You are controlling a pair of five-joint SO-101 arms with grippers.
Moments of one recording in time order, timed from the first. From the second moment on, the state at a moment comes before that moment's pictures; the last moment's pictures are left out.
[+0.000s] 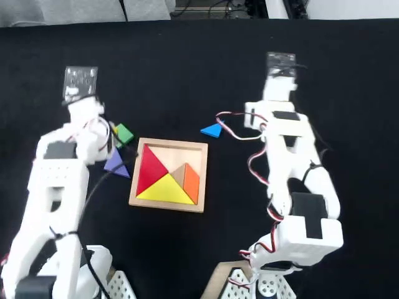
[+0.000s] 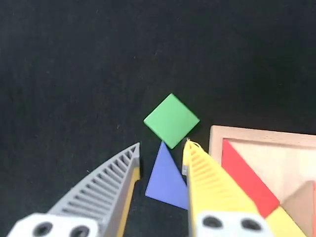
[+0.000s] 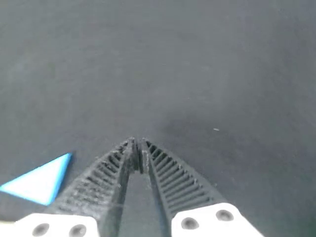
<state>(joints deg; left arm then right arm) -7.0 -29.8 46.5 44.7 -3.6 4.7 6.5 28.6 28.8 1.7</state>
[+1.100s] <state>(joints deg) -15.8 -35.6 74.9 8.1 -2.6 -9.1 6.5 30.2 34.3 21.4</state>
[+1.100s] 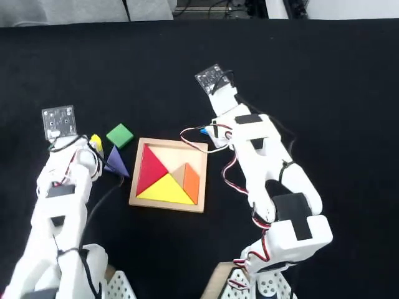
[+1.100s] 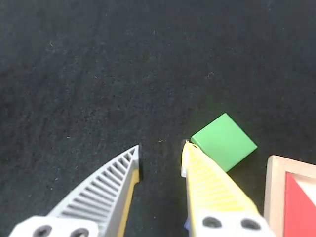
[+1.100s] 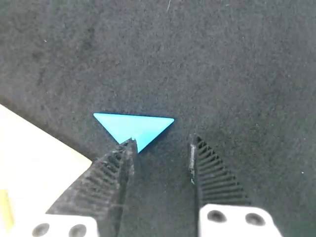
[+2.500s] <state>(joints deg) -23.7 -7.7 48.0 28.1 6.1 -9.0 58.9 -56.0 98.7 87.3</state>
